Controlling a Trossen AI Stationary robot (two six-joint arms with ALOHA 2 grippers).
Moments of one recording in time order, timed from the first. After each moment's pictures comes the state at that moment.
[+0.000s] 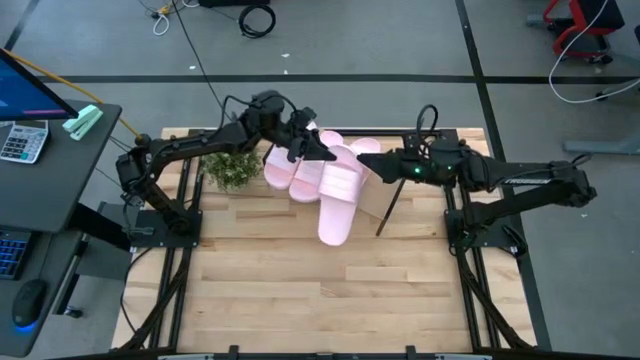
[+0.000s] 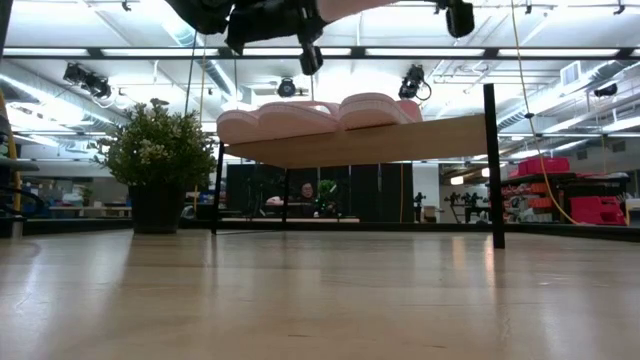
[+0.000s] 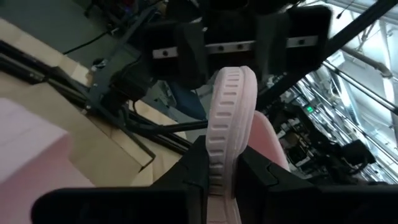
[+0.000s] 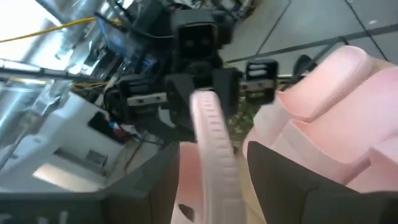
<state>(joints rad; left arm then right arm) 0.46 1.61 1.28 0.30 0.86 -0.74 -0.05 1.05 1.00 -0.05 0.27 0.97</state>
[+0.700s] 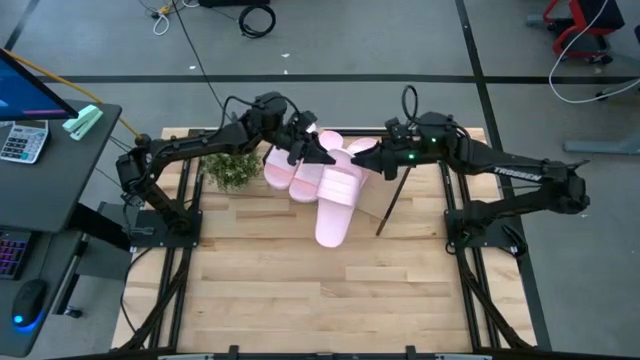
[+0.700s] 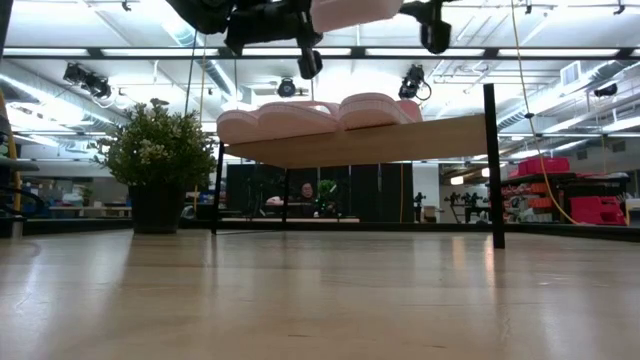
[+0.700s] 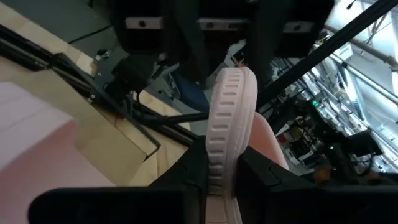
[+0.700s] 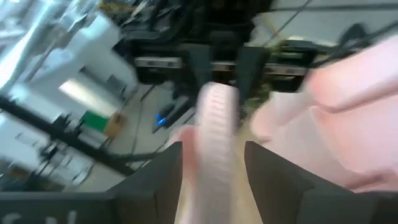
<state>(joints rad) 0.45 1.62 1.28 0.25 0.86 -0.70 -0.31 1.12 1.04 -0.09 -0.29 0.76</state>
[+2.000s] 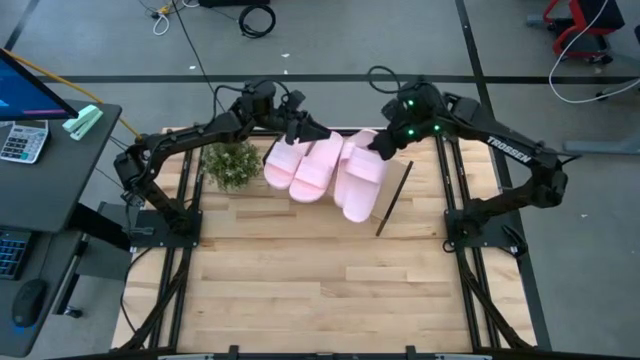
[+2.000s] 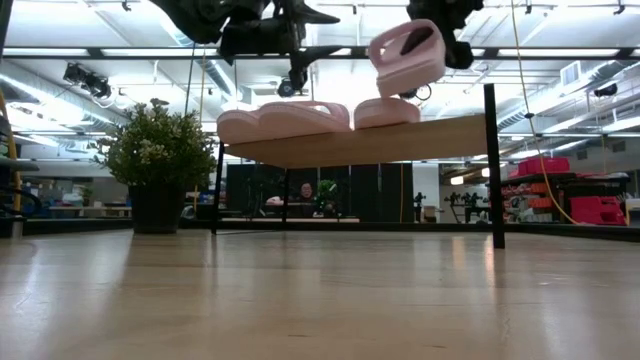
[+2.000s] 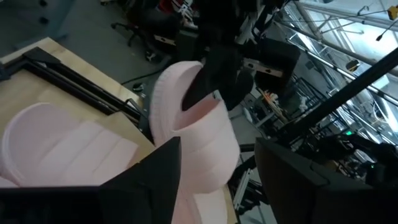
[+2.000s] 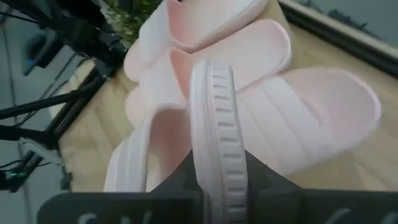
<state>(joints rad) 0.58 1.62 1.28 0.27 0.81 -0.67 -0.55 1.35 1.48 -0.92 -0.32 0.46</state>
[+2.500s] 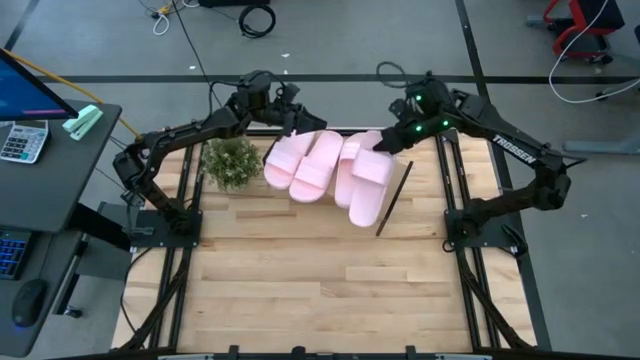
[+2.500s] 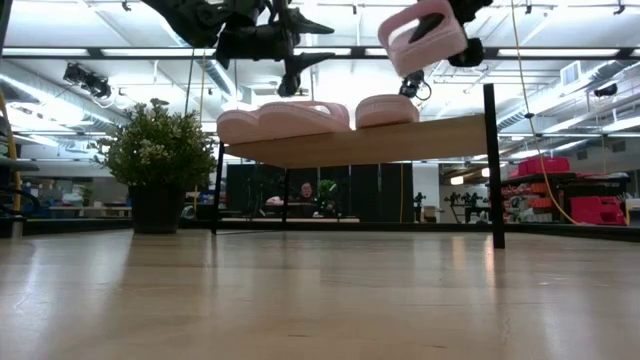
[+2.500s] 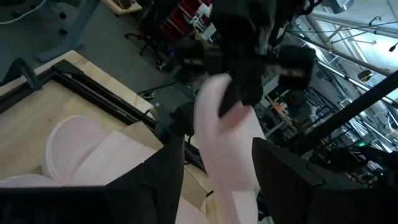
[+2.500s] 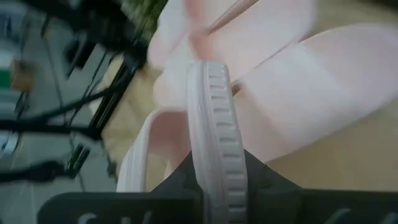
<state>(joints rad) 0.65 1.62 1.28 0.27 0.81 -0.66 -0.60 1.32 1.48 -0.96 -0.48 0.56</state>
